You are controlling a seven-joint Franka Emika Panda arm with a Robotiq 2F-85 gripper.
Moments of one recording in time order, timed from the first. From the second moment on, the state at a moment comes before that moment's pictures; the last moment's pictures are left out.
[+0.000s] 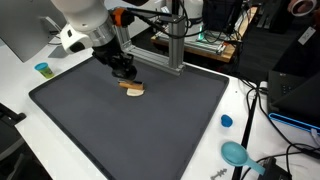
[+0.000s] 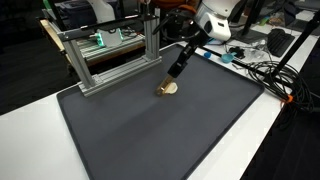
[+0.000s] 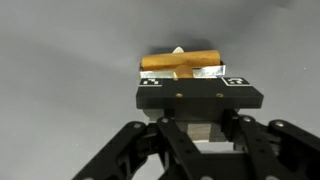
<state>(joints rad) 0.04 0.65 0.03 -1.42 -0.21 1.77 -0.14</state>
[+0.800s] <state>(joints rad) 0.05 0.55 0.05 -1.52 -0.21 1.83 -0.11</state>
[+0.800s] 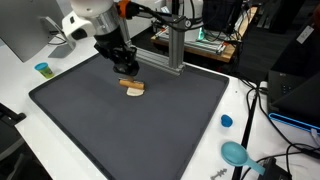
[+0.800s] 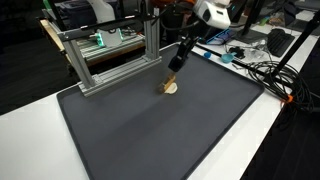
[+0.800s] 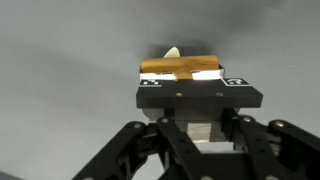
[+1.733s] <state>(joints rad) -0.02 0.14 0.02 -2.18 0.01 2.48 -0.15</state>
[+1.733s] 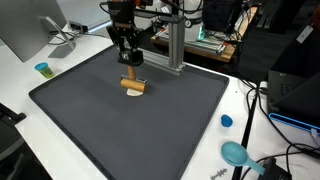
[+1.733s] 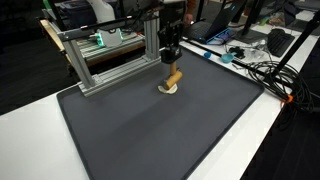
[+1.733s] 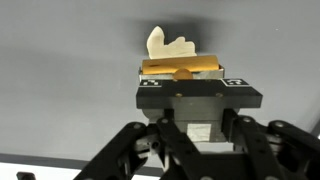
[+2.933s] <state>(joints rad) -0.03 0.30 0.03 -2.06 0.06 2.55 -0.24</state>
